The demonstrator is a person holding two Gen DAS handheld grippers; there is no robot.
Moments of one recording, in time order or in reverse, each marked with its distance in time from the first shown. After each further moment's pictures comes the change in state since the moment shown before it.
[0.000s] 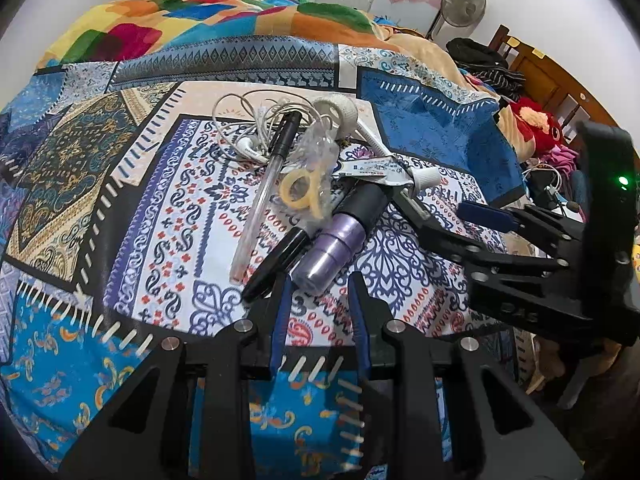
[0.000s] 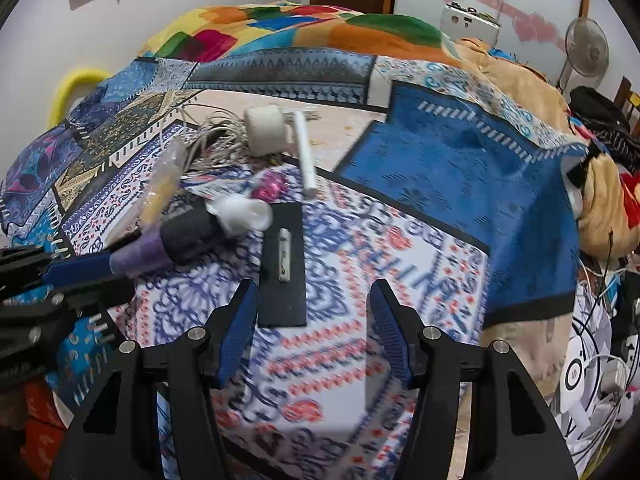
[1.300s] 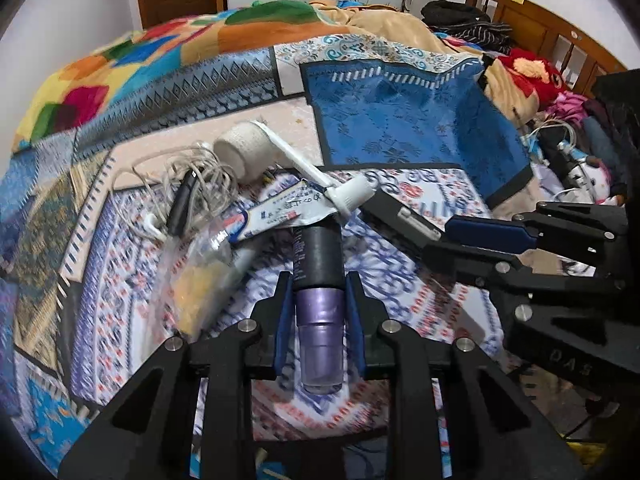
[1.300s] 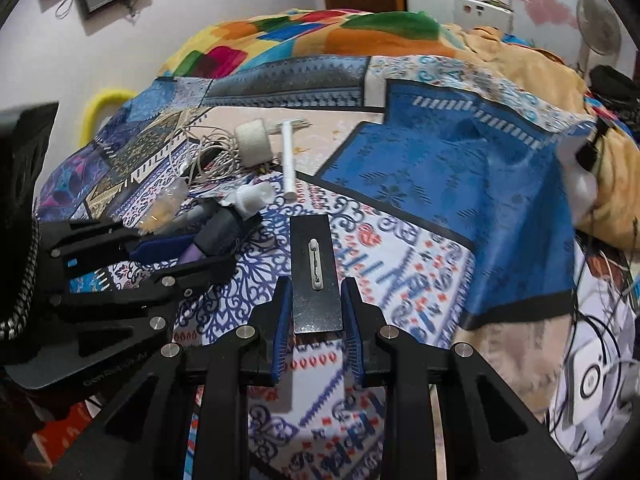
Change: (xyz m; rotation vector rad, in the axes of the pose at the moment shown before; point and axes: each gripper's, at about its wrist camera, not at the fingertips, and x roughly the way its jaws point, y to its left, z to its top) left arm 0.042 -0.070 0.030 0.183 0.031 0.084; right arm -0.008 -0.037 -0.004 0.041 -0.019 0.167
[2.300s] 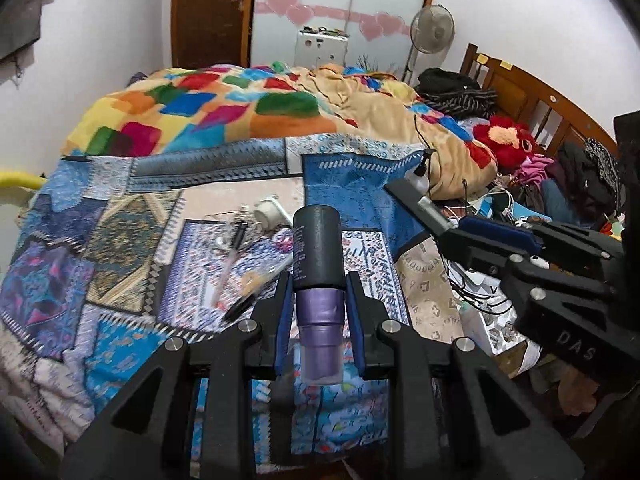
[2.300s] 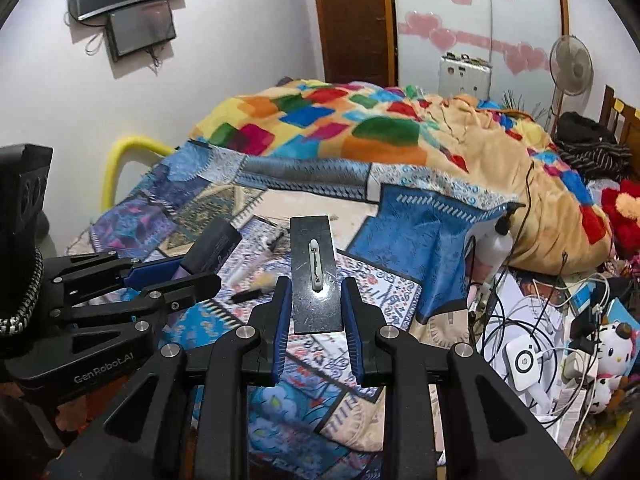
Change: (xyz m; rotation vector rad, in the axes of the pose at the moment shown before) left arm -0.202 -0.025 -0.014 -0.096 -0.175 0.011; right arm -0.171 0.059 0.012 -0.020 -0.186 -0.032
